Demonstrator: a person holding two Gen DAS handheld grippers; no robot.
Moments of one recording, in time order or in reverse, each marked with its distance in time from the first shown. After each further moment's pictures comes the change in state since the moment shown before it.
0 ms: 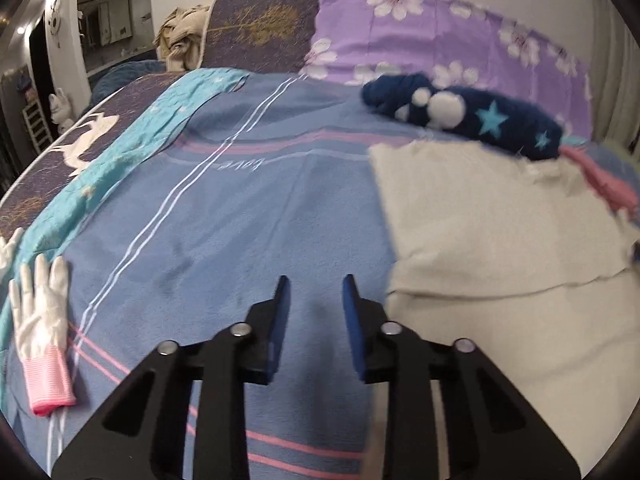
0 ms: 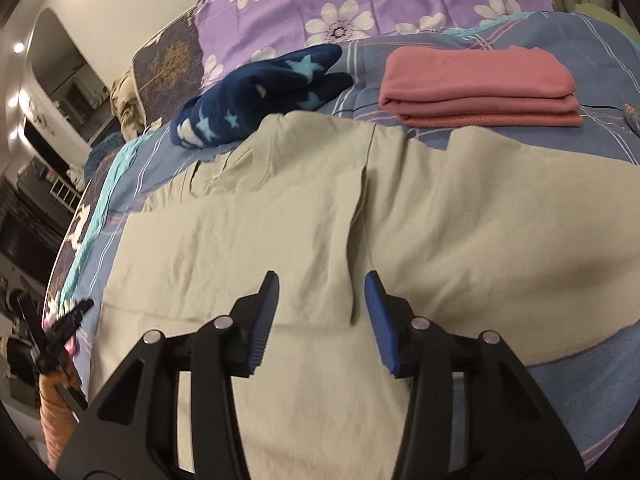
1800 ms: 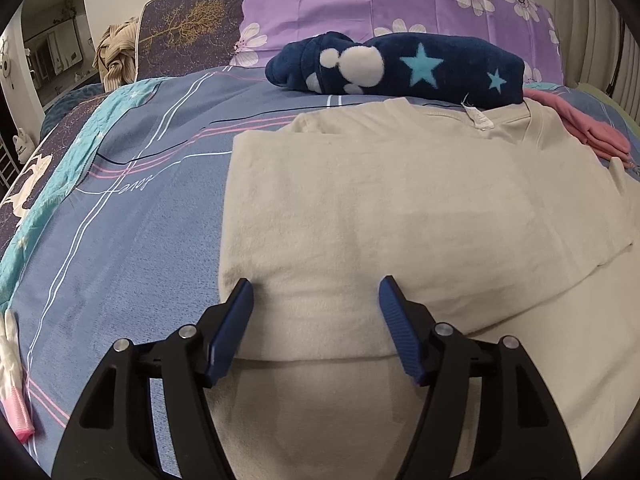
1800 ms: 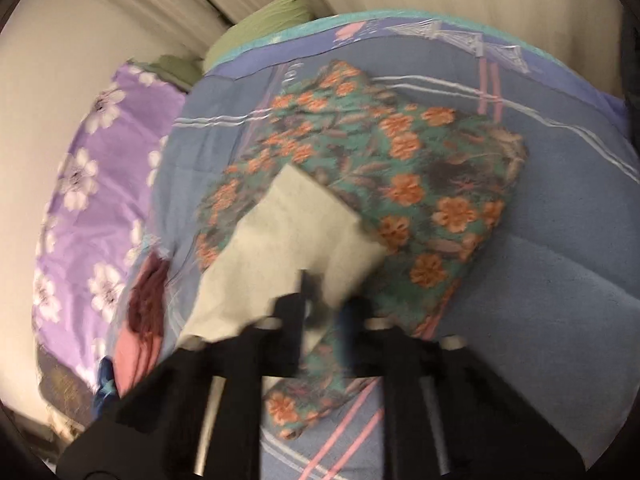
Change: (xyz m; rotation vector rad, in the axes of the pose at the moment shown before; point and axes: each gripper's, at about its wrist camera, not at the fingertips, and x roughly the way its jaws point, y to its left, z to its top) left arm 0.062 -0.101 0.002 0.174 0.099 -0.014; right arm -0.218 -0.316 -0.065 1.035 -0.472 -0.463
